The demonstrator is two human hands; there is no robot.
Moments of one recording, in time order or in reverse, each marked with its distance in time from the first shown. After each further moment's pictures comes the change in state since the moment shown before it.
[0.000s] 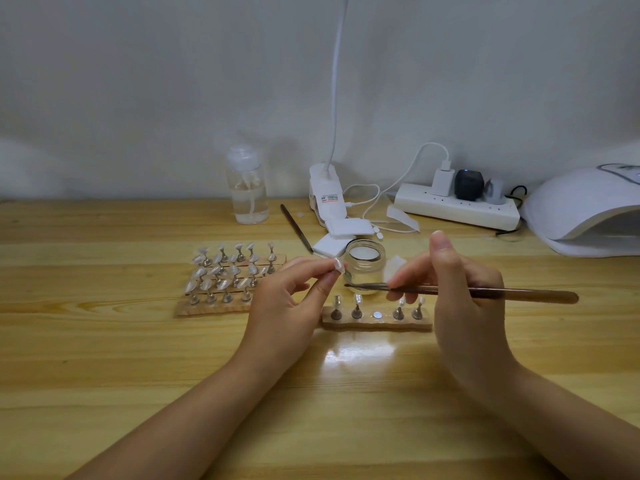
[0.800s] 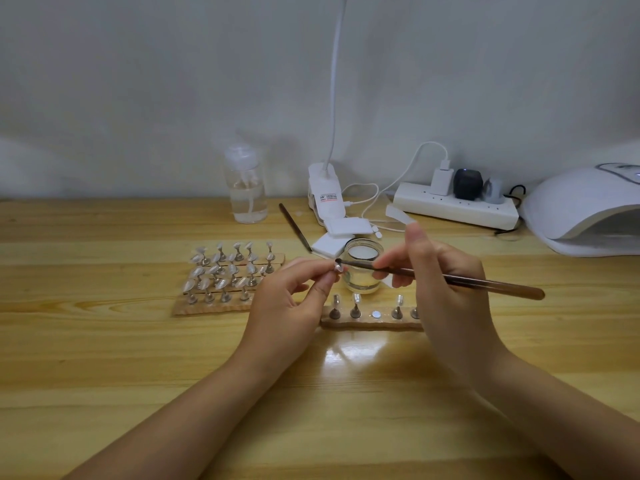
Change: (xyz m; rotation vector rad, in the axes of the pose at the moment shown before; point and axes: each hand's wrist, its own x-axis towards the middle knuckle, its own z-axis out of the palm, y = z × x) left_hand 0.000 0.001 0.000 0.024 -0.030 -0.045; right_hand 0.007 0.001 0.005 -0.043 -0.070 -0.013
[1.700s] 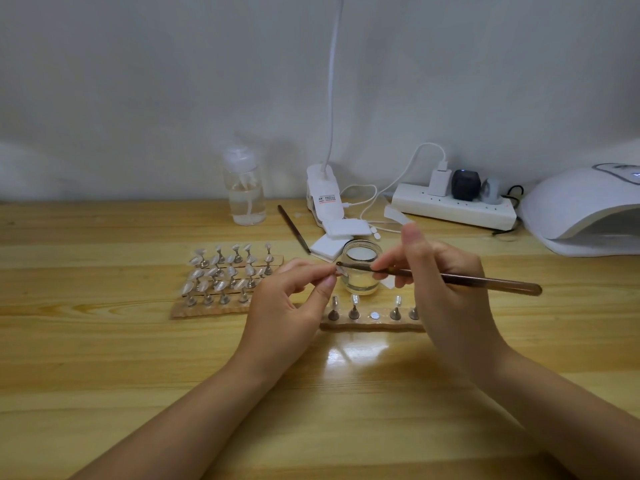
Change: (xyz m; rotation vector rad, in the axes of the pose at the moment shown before) left_hand -0.003 0.005 -0.001 0.026 0.002 -0.007; right_hand 0.003 -0.001 -0.003 -0.050 -0.018 -0.031
